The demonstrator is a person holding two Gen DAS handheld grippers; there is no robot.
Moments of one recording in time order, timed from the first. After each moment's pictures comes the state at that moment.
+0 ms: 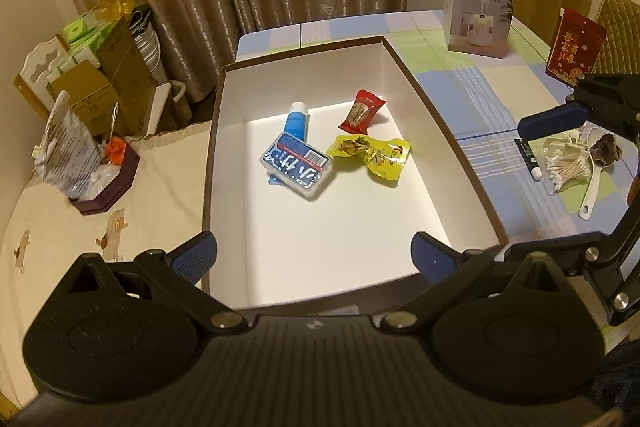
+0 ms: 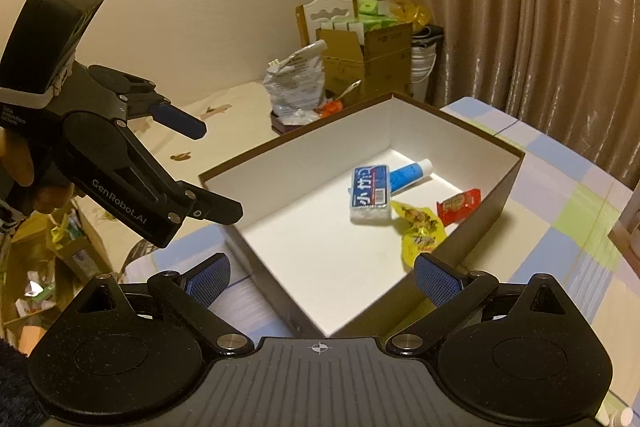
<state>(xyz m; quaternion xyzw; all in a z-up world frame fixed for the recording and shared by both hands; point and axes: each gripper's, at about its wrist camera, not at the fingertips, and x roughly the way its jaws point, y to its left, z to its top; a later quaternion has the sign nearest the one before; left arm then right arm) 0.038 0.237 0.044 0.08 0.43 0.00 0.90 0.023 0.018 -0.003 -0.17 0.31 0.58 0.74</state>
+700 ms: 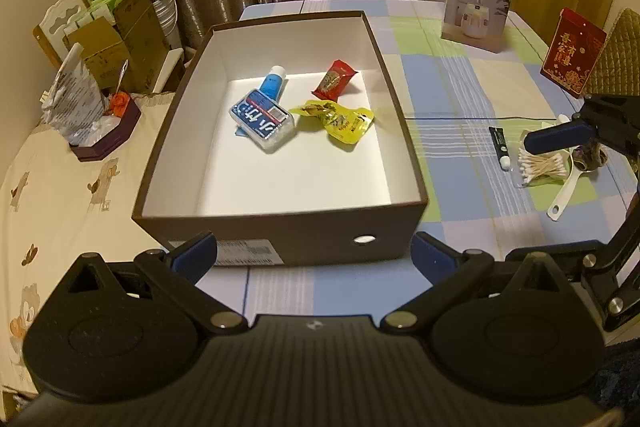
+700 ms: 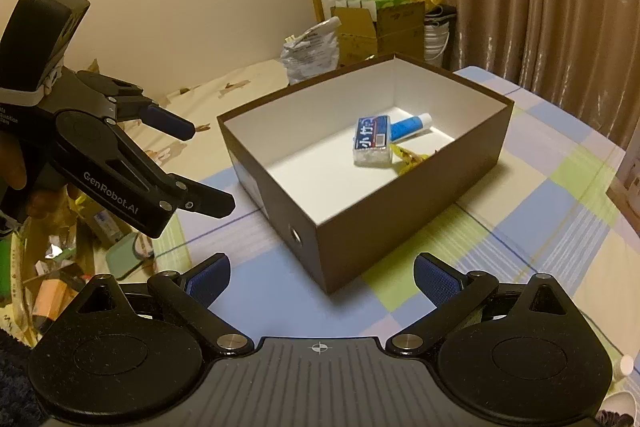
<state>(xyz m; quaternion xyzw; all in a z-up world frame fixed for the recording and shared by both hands) -0.005 0.171 0.025 0.03 0.45 0.05 0.89 0.023 -0.054 -0.020 -0.18 0.33 0.60 0.71</state>
